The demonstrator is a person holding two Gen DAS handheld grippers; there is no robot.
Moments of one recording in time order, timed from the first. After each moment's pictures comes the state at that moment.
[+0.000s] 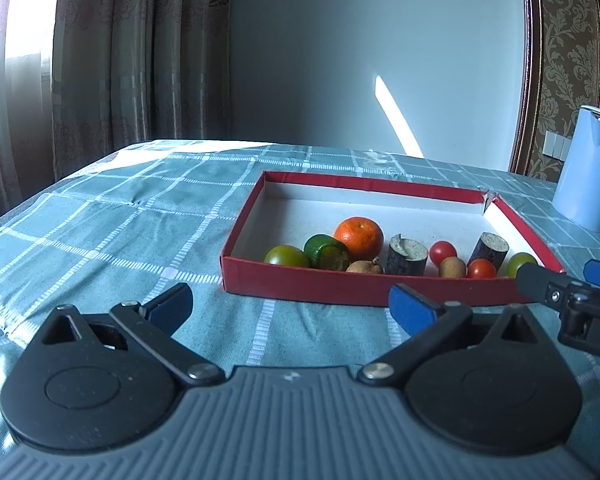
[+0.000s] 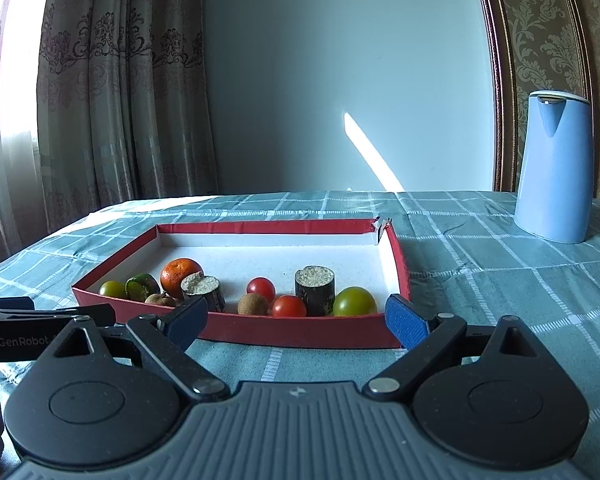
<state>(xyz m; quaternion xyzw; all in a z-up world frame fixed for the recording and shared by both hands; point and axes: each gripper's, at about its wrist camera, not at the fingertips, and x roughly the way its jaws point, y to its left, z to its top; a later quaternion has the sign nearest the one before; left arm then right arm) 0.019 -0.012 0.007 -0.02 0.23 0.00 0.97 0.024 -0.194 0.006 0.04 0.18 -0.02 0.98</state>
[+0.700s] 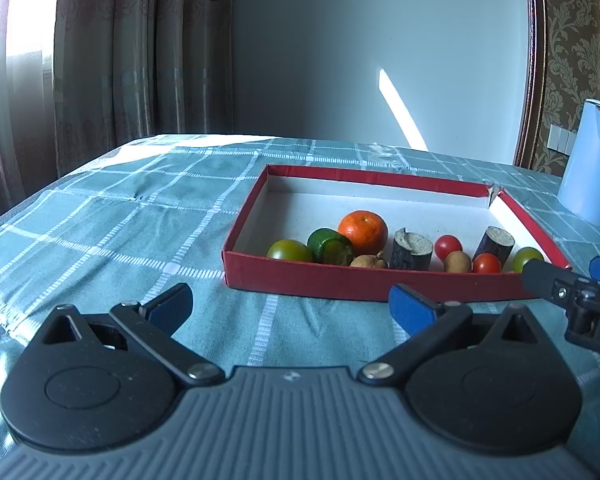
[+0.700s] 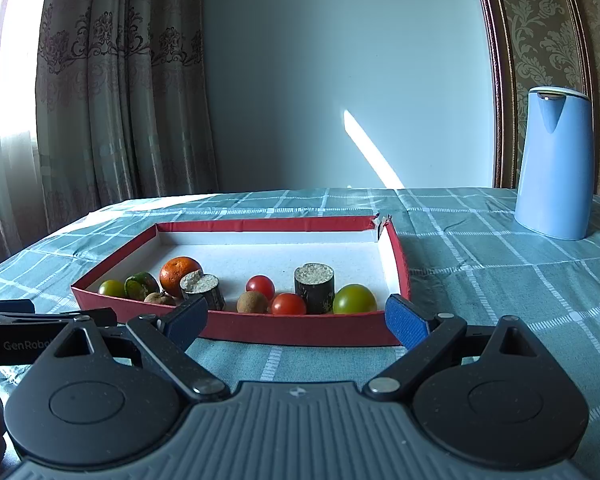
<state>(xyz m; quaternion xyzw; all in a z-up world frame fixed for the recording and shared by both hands) 0.022 -0.012 0.005 -0.02 0.24 0.00 0.97 0.024 -0.195 0.006 0.04 0.18 -0.02 0.98</state>
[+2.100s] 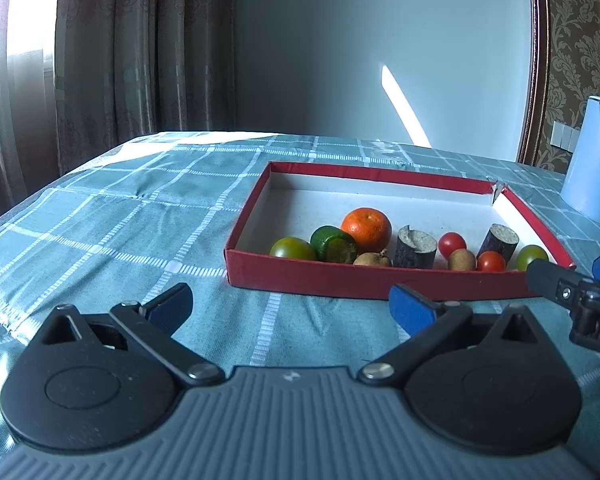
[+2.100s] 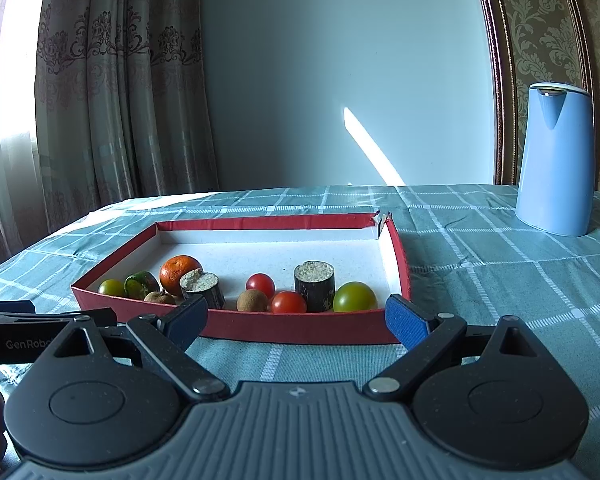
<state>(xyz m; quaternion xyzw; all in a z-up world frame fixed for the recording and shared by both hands) 0.025 -0.012 0.004 -0.01 0.24 0.01 0.97 0.024 -0.195 0.005 0.05 0.19 -0.02 0.98</state>
